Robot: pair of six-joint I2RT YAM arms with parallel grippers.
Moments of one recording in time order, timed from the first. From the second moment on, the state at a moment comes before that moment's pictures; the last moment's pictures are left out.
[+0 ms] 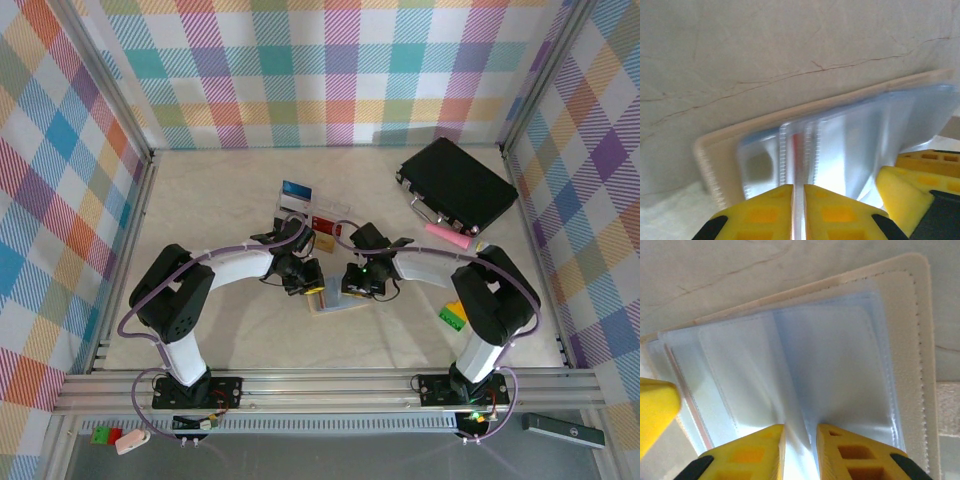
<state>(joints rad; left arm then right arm) -0.66 1.76 1.02 -0.45 0.37 -0.89 0.66 1.69 0.93 -0.48 -0.28 0.75</state>
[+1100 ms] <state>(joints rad) -0.41 1.47 0.85 -0.51 0.34 -0.91 0.86 1.79 1.17 -0.76 0.00 0.62</state>
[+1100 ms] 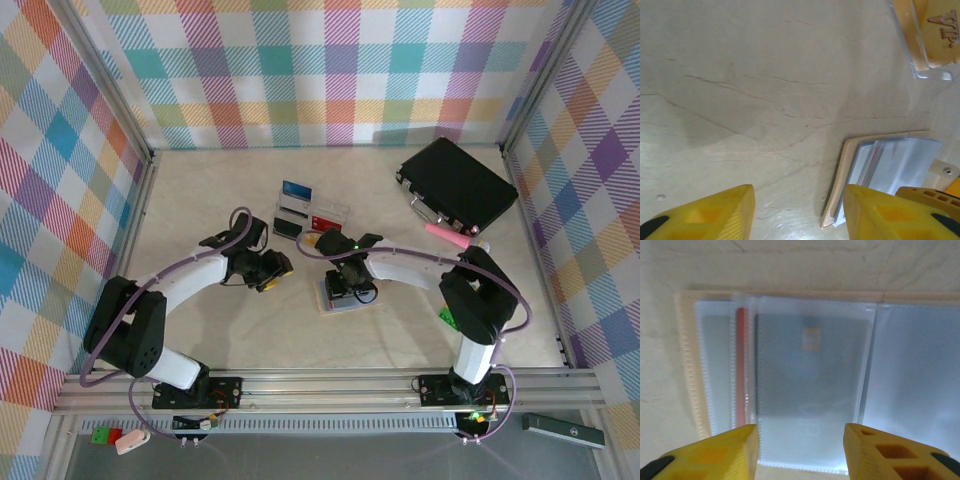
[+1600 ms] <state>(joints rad) -0.40 1.46 0.84 -0.53 0.36 -0.91 0.81 1.85 1.19 -0.76 -0.11 0.62</state>
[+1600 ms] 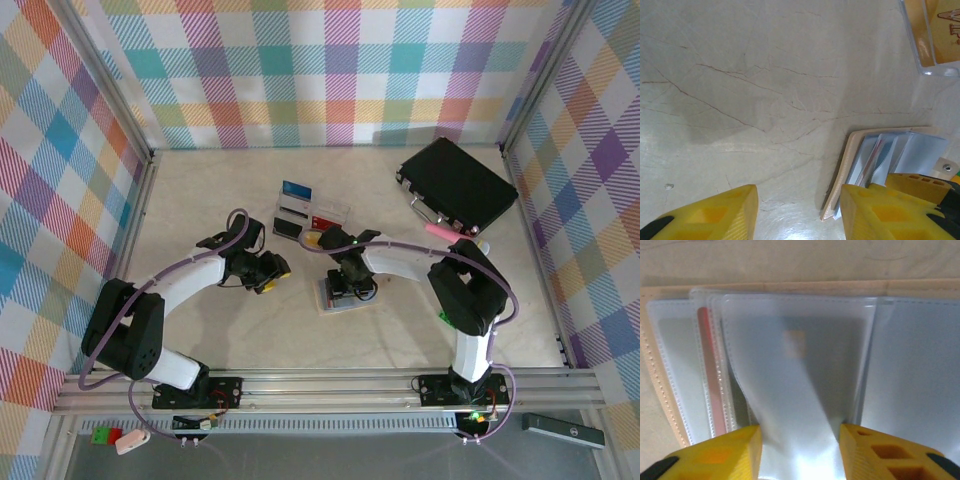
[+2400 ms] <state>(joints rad) -0.60 1.61 0.91 -0.32 0.49 -1.02 0.76 1.70 0.98 -0.54 -0.18 0.68</state>
